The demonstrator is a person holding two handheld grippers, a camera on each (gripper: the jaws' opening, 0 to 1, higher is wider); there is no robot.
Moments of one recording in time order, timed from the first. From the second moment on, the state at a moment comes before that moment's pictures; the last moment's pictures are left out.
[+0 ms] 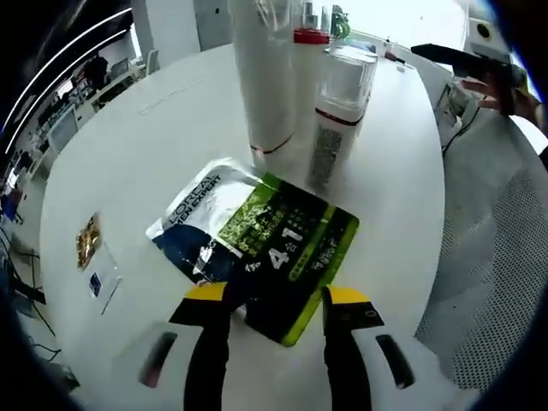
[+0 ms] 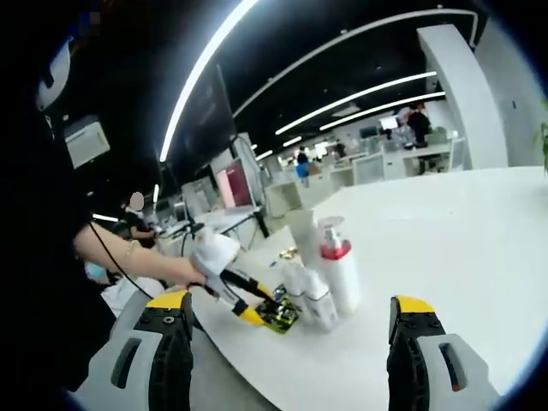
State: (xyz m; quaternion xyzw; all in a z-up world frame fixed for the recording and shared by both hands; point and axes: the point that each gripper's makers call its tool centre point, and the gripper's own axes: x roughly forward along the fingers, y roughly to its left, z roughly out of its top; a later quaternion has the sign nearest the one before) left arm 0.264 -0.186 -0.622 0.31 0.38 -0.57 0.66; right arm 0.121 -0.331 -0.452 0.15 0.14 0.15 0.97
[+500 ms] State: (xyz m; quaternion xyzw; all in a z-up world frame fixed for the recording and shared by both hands) left arm 0.266 -0.186 -0.620 0.31 0.37 -0.57 0.66; right arm 0.121 -0.331 -0.454 0.15 0.14 0.15 0.97
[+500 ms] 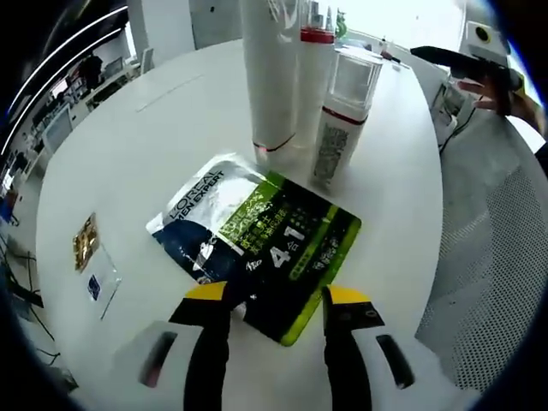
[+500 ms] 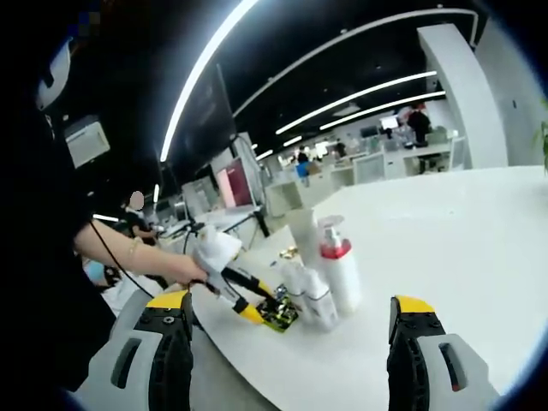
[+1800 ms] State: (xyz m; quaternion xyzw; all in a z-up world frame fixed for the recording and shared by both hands) left arm 0.272 -0.138 -0.477 0.01 0.23 -0.45 0.86; right arm 0.118 -0.346 -0.468 0.11 0.17 0.17 0.96
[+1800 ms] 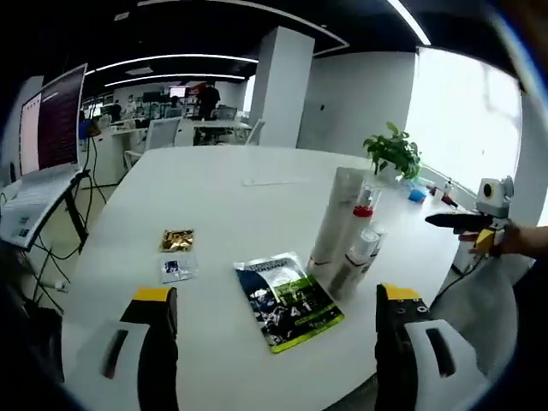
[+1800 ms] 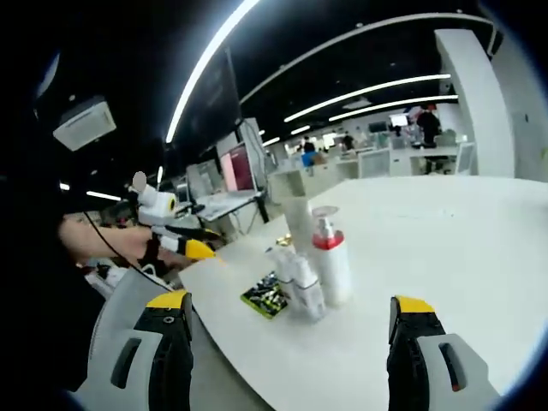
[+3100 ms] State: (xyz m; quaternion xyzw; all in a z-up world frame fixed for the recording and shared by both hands) left arm 0.257 -0.118 -0.487 0.02 0.24 -0.41 0.88; right arm 0.120 -0.360 -0.482 0.05 0.17 0.13 0.98
